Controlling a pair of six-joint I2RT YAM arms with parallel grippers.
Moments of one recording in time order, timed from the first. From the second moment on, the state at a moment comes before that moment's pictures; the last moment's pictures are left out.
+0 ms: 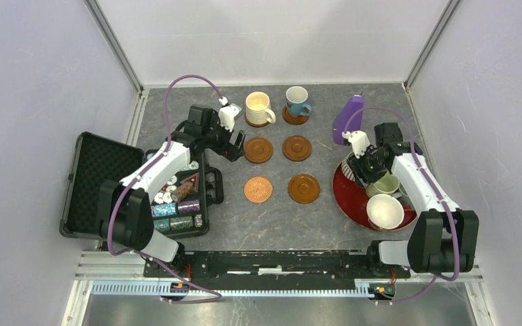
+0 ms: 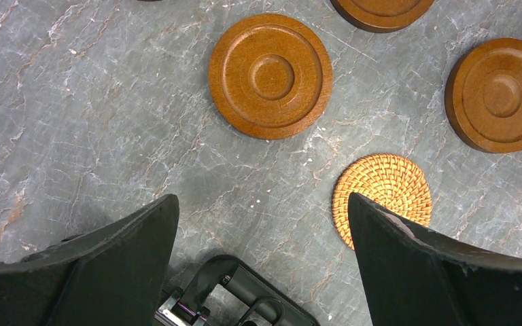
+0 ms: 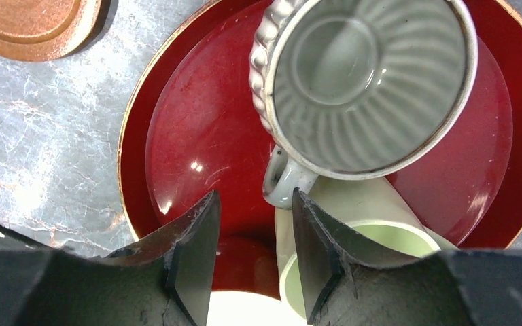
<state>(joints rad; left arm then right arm) -0.32 1.50 1.09 -0.33 0.35 0.23 0.00 1.32 0.94 -0.85 -0.23 -0.59</state>
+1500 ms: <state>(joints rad) -0.33 1.51 1.09 -0.33 0.34 0.23 0.06 1.41 0.87 -0.70 -0.04 -0.42</state>
